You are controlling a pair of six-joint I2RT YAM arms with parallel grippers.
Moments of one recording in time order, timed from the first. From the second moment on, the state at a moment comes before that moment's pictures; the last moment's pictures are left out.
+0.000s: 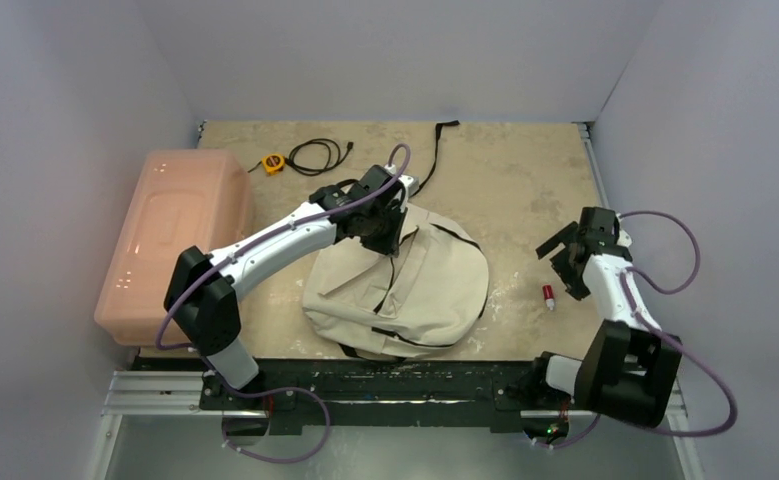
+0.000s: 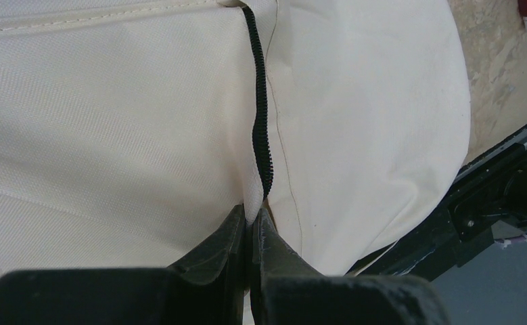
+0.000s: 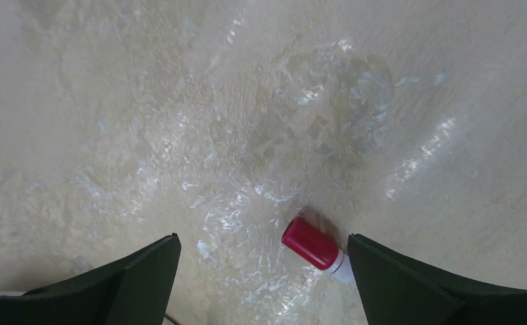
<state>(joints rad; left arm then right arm) -0.78 1.66 1.43 -0.75 0.08 -0.38 -0.26 1.15 0.74 -0.61 0.15 0.70</state>
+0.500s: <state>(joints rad) -0.78 1.69 1.43 -0.74 0.18 -0.41 -0.28 1.41 0.73 -0.51 0.05 0.61</state>
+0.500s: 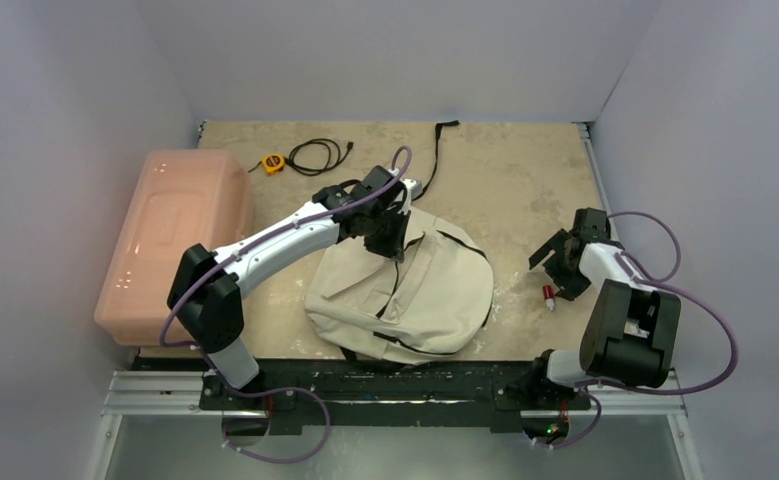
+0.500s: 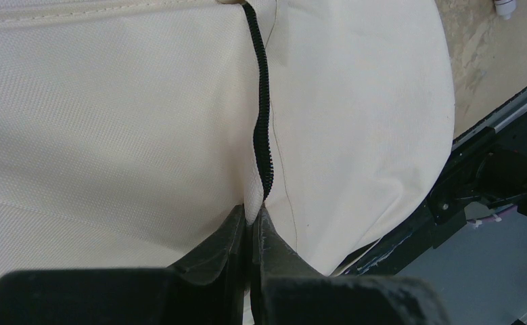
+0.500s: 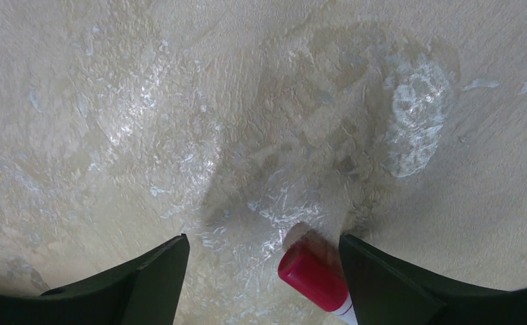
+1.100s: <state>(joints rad) -0.78 1.69 1.44 -0.74 0.17 -0.41 -0.17 1.39 0.71 -0.57 0.03 0.64</state>
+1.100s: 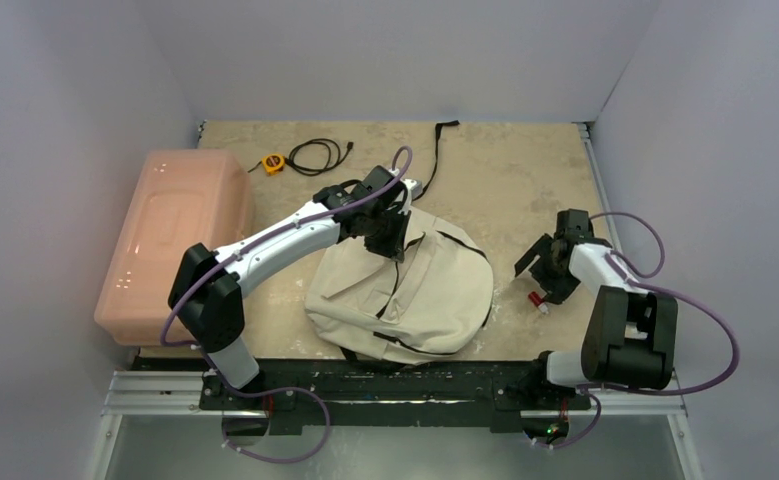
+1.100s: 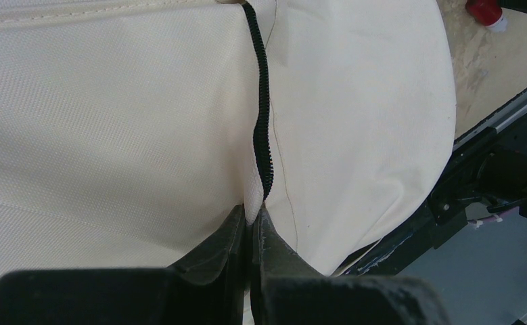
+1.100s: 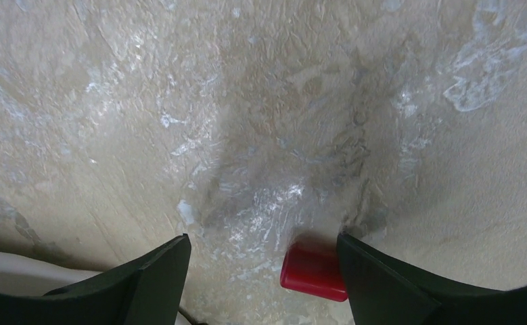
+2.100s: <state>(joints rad) -0.78 1.69 1.44 -0.74 0.17 -0.41 -0.20 1.35 0.69 -0.69 0.01 0.68</state>
